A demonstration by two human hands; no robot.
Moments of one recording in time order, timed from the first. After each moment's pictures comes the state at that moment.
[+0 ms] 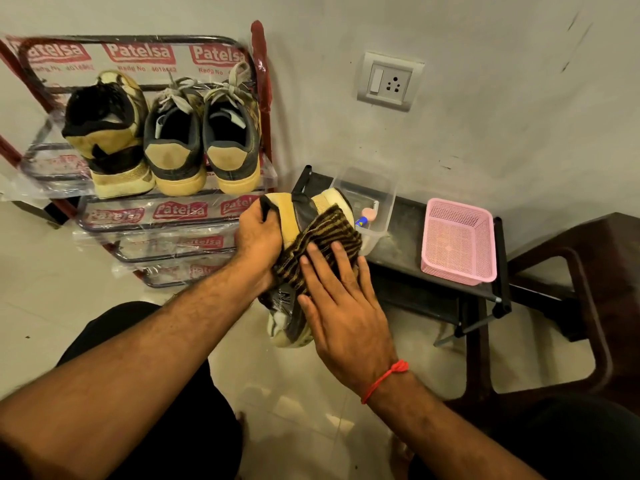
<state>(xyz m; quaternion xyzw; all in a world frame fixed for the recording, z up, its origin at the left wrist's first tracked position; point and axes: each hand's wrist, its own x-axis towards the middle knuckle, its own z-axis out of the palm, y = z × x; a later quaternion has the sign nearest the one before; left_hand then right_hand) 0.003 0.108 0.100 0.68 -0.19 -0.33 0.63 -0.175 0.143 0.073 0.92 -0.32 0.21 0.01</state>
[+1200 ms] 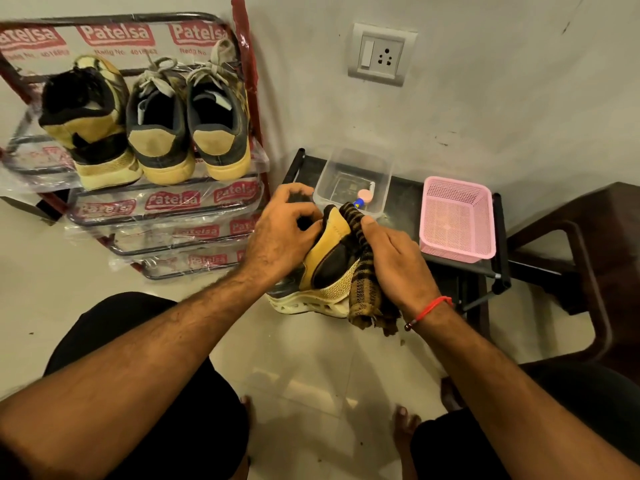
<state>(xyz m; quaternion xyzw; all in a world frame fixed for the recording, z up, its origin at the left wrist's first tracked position) -0.018 0.121 0.101 0.73 -0.55 -0.17 0.36 -0.196 0.093 0.128 0.67 -0.50 0.25 -0.49</state>
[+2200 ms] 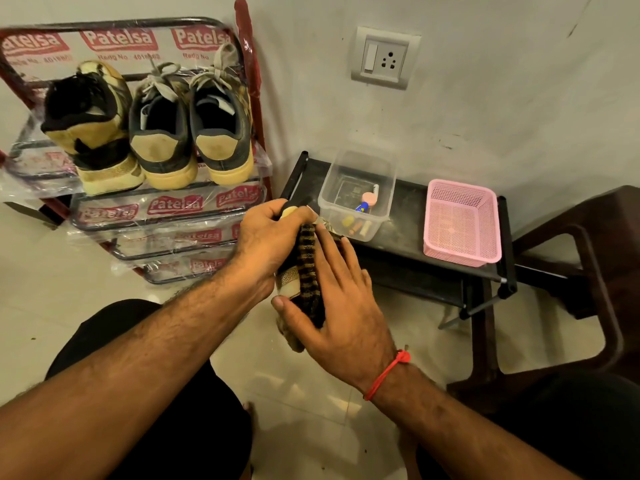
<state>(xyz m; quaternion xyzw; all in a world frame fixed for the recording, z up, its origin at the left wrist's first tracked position) -0.025 0.137 0.138 0.67 -0.22 -0.42 0.56 -0.167 0.157 0.097 0.87 -0.37 0.19 -0.27</state>
